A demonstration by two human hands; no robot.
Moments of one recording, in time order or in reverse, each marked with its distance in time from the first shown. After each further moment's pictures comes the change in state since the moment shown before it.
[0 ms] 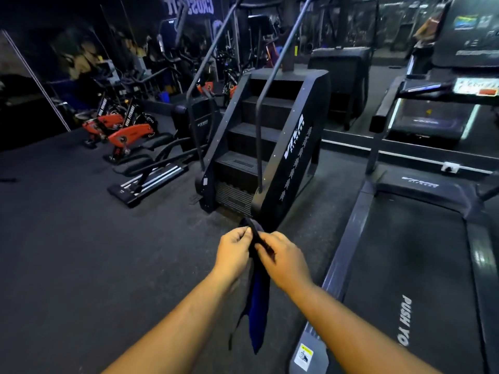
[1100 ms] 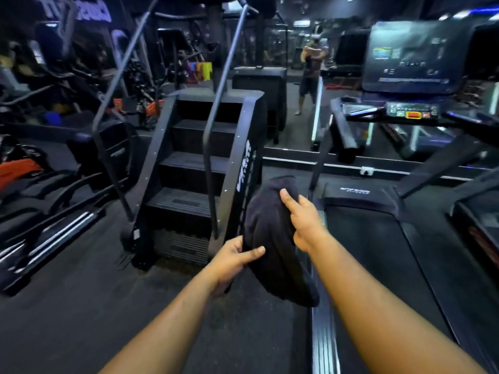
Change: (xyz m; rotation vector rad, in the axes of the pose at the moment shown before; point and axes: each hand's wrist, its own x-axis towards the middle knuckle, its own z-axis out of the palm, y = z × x) left_hand 0.356 0.033 0.008 -0.172 -0.798 -0.048; right_hand 0.348 0.095 -0.012 0.982 0.430 0.616
